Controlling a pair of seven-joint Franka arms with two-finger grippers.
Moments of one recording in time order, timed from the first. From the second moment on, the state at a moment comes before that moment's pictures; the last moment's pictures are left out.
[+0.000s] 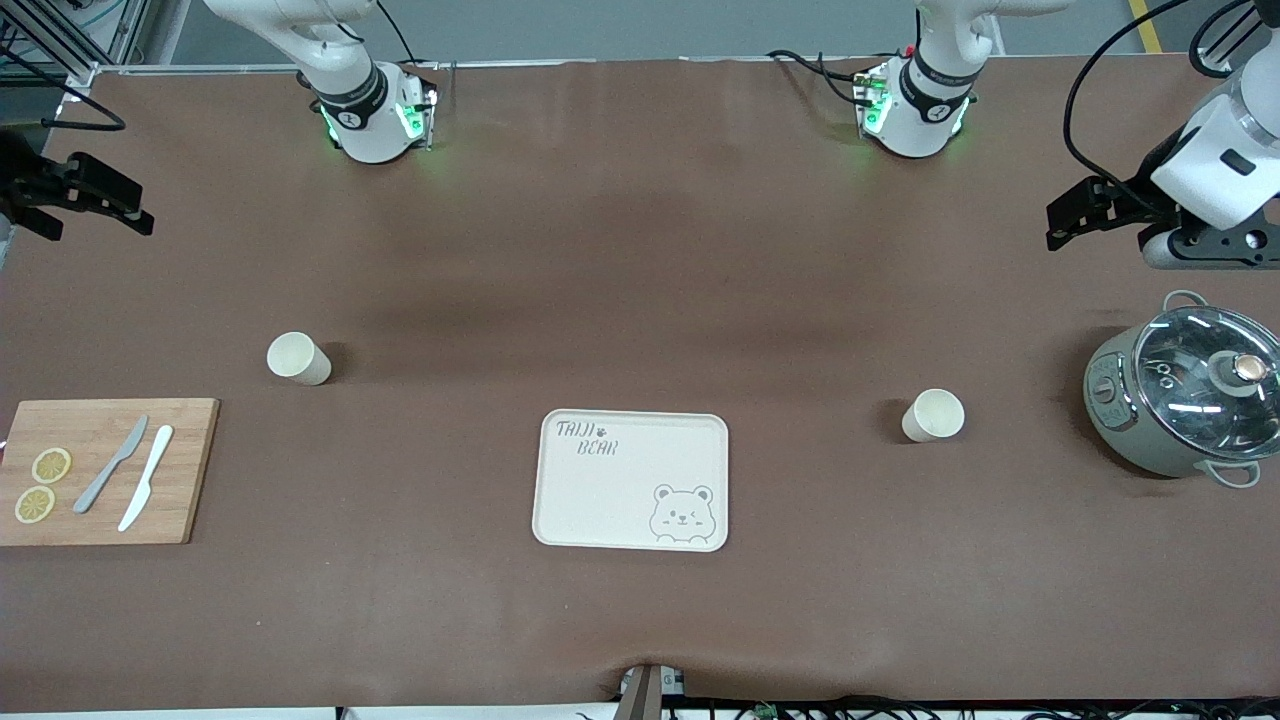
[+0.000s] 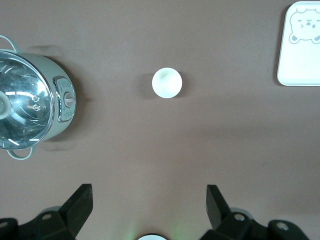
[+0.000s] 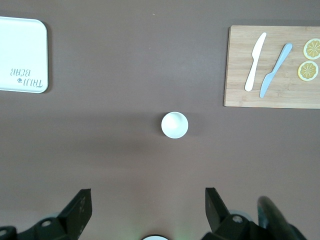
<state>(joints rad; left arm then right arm) -0.06 -0.03 -0.05 -1.60 0.00 1.50 -0.08 0.00 -0.06 -0.03 -1.55 0.02 1.44 -0.07</state>
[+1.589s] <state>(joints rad) -0.07 -0.03 -0.09 -1.59 0.04 1.51 -0.10 0.00 -0.06 -0.02 -1.55 0.02 1.43 -0.07</state>
